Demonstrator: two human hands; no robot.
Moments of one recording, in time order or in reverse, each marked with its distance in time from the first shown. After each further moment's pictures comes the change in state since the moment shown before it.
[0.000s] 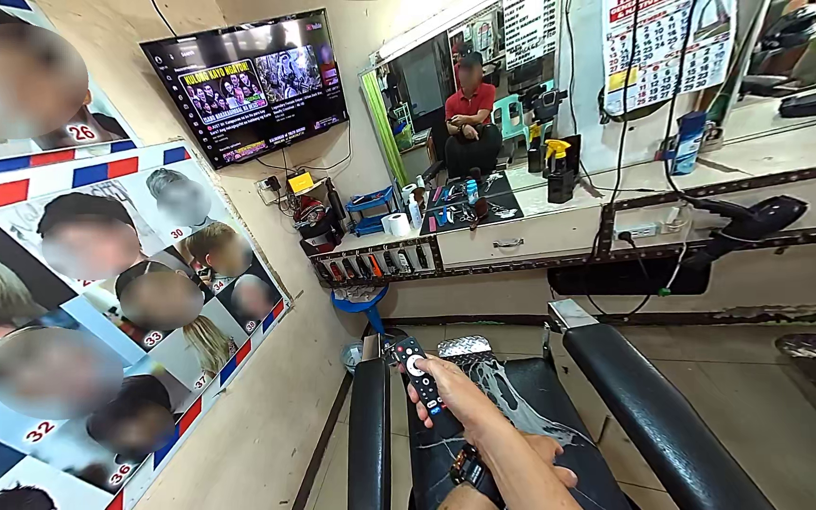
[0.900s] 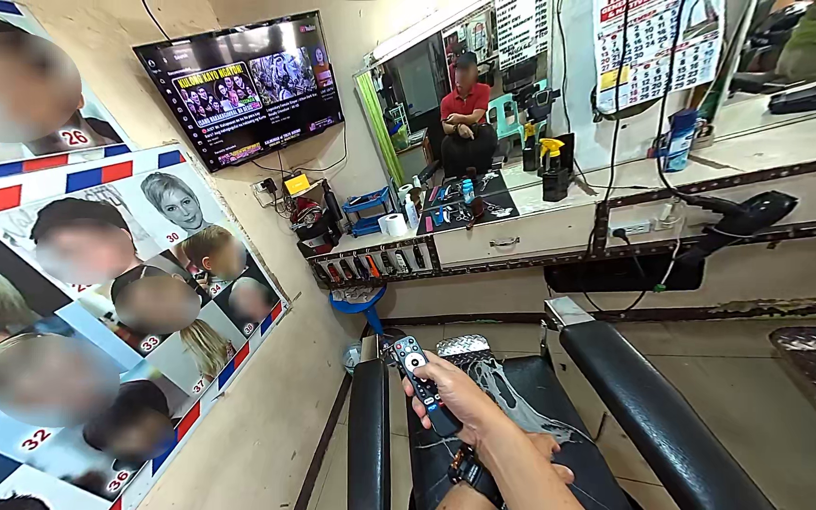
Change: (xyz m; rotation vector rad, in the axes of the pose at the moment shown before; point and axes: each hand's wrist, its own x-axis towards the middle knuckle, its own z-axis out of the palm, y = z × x) left_hand 0.023 -0.025 0.015 0.000 0.011 -0.015; right_hand -0.009 -0.007 0.002 0.148 -0.069 0.004
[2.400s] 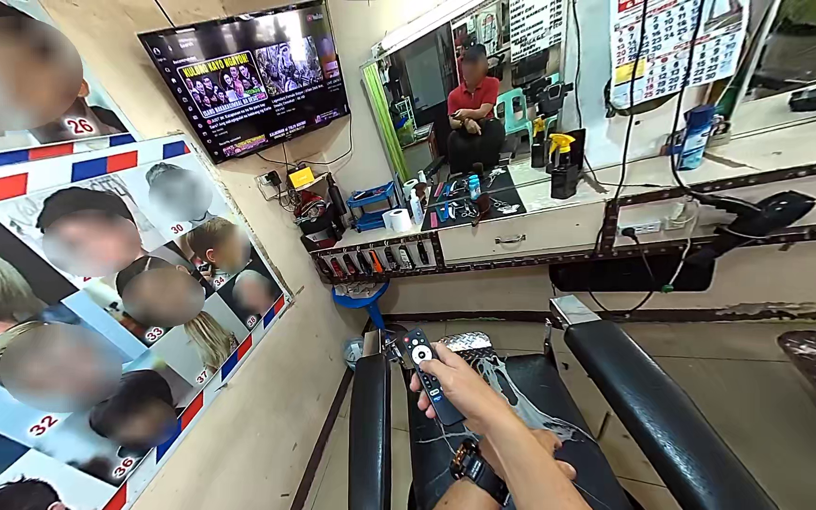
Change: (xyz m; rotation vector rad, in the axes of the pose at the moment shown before) left_hand -0.021 0.017 -0.008 -0.022 0.057 0.008; right_hand 0.006 0.000 -0.005 -0.263 0.104 -0.061
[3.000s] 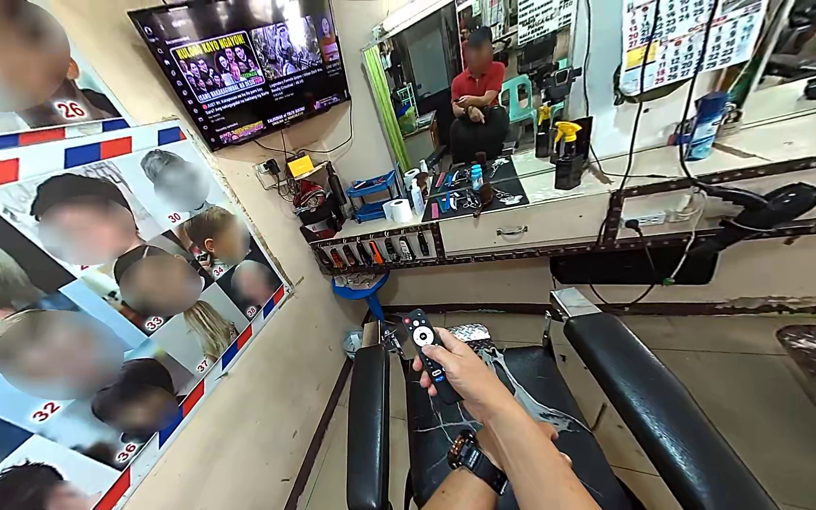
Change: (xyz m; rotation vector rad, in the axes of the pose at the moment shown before) left_hand 0.000 -0.008 0.003 0.073 0.015 0.047; right_hand 0.006 0.004 -0.008 0.038 0.015 -0.121
